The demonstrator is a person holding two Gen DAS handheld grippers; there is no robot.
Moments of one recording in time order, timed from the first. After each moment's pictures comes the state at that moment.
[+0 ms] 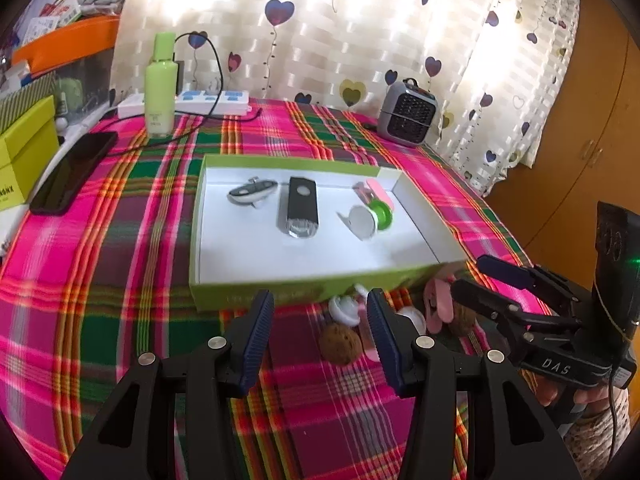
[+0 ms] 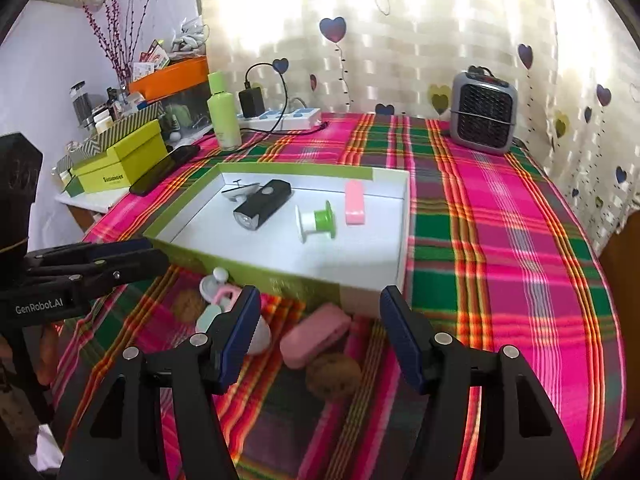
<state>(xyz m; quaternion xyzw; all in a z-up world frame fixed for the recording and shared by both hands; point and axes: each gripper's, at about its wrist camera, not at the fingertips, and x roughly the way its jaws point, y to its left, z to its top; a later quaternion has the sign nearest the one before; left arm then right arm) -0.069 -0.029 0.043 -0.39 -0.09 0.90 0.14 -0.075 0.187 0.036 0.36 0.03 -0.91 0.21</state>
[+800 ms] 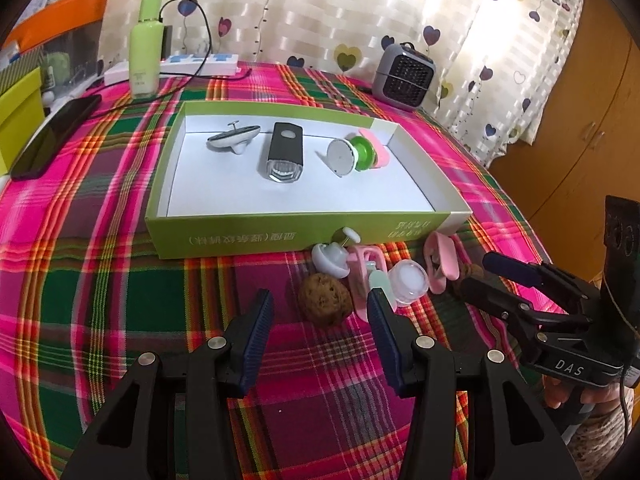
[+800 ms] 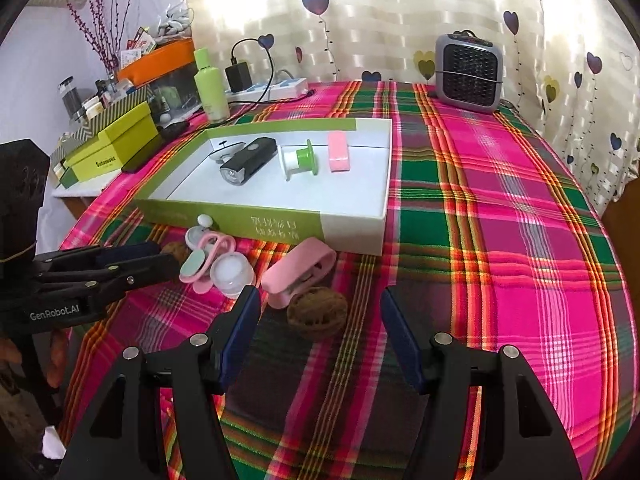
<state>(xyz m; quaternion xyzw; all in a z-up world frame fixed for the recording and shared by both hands) -0.065 -0.011 0.013 -0.43 -0.08 0.89 0.15 -0.062 0.199 0.012 0.40 0.02 -0.89 0.20</state>
